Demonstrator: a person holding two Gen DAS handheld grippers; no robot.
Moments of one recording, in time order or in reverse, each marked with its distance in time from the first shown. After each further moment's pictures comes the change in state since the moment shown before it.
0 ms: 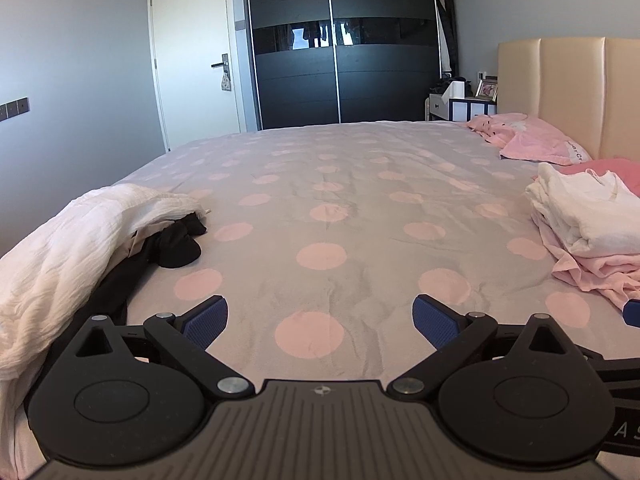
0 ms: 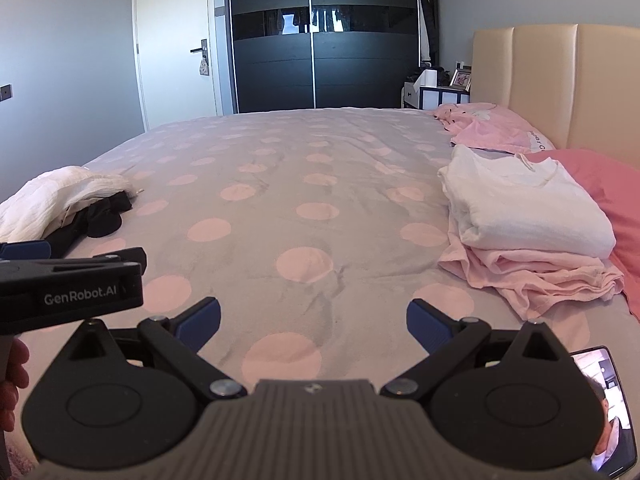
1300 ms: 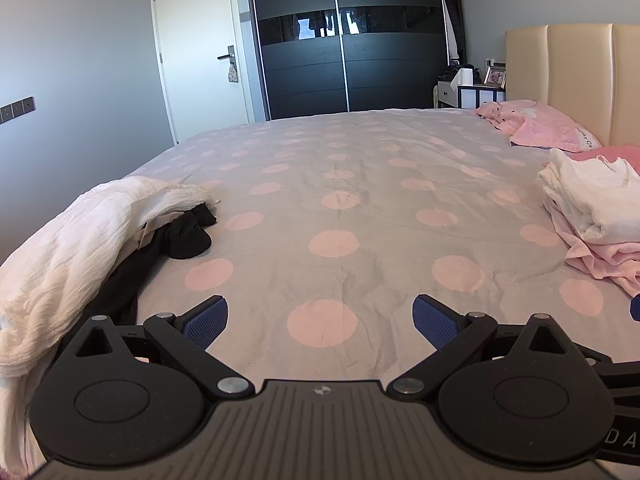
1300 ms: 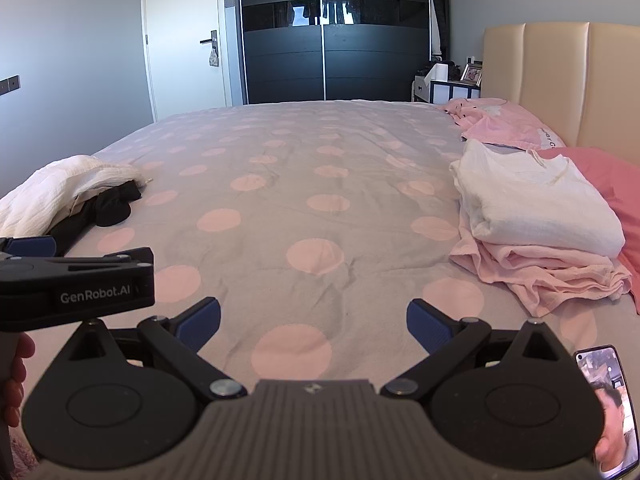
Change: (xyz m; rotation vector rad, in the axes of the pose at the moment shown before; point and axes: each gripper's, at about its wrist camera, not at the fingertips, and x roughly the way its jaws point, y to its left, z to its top) left arm 0.003 0.005 -0.002 0.011 0.034 0.030; right arm 0.002 0.003 -0.002 -0.019 0.025 0.028
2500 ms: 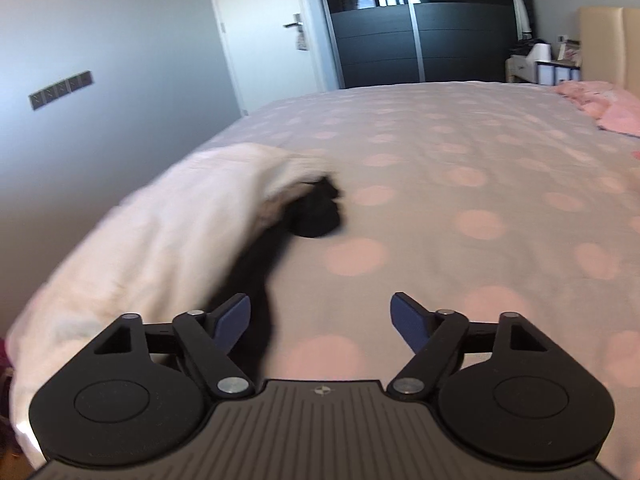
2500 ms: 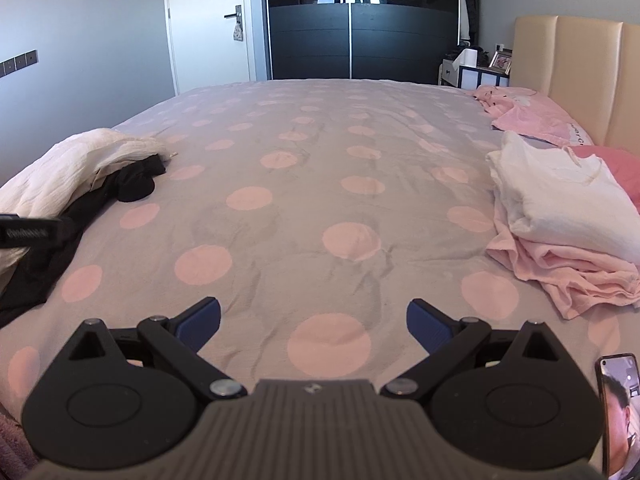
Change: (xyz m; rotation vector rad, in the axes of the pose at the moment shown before) left arm 0.031 0.137 0.008 -0.025 0.102 0.240; right arm 0.019 0.027 0.005 -0.052 0.086 0.064
